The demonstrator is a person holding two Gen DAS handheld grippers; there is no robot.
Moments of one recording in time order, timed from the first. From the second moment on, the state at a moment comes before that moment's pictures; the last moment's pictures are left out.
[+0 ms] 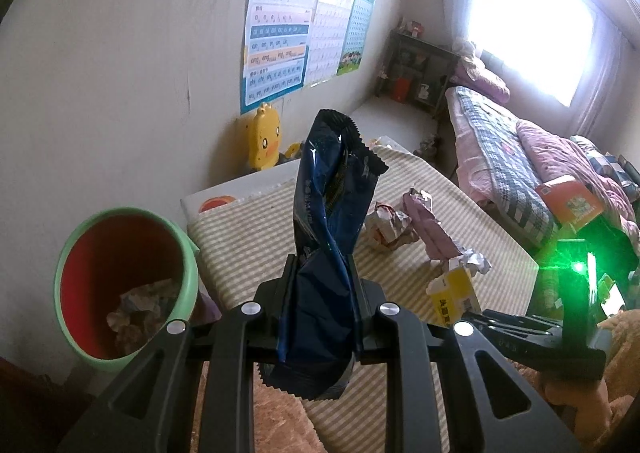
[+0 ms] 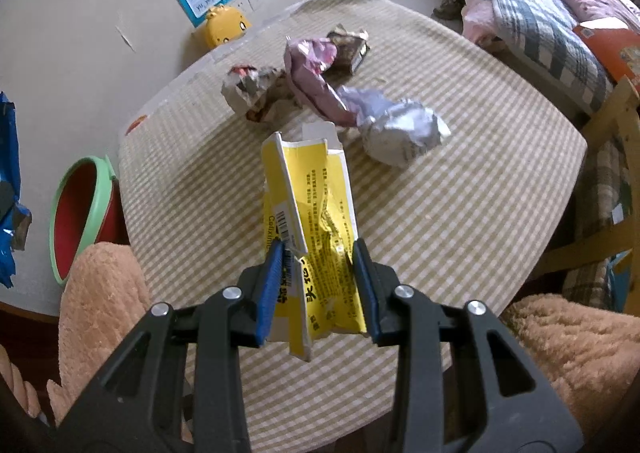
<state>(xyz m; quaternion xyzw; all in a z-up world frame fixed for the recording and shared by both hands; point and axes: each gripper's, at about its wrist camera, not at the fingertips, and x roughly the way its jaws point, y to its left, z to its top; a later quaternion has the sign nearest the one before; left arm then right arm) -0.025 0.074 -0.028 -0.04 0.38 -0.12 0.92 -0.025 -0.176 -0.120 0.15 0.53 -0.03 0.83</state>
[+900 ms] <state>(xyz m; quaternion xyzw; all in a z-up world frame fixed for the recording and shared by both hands) -0.003 0.094 -0.062 -0.03 0.42 -0.07 0.91 -0.028 -0.150 -0.100 0.18 0.49 0.02 0.85</state>
